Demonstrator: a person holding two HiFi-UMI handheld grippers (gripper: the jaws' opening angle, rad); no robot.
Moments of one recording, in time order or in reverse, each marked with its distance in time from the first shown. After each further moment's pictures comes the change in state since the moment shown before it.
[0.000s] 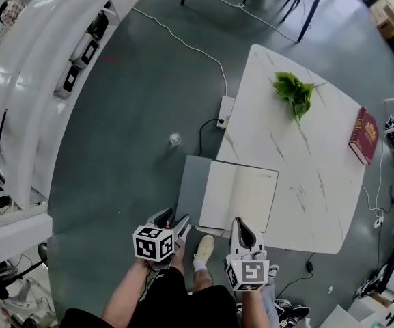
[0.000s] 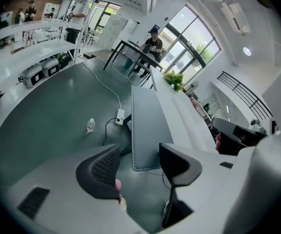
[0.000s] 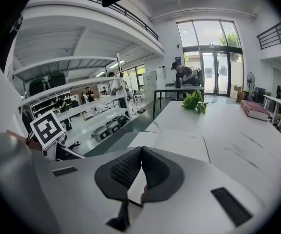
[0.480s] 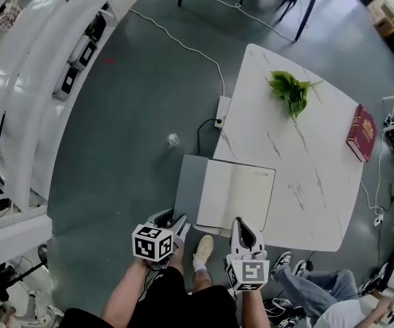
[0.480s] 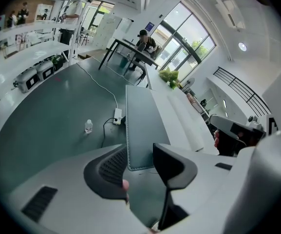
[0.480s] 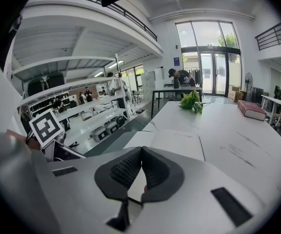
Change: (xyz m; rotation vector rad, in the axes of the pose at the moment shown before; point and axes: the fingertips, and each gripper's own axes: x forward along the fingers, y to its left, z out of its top) left arm -0.003 -0.010 0.000 0.056 0.019 -0.017; right arm -0.009 -0.007 -0.001 0.005 -0.003 -0.018
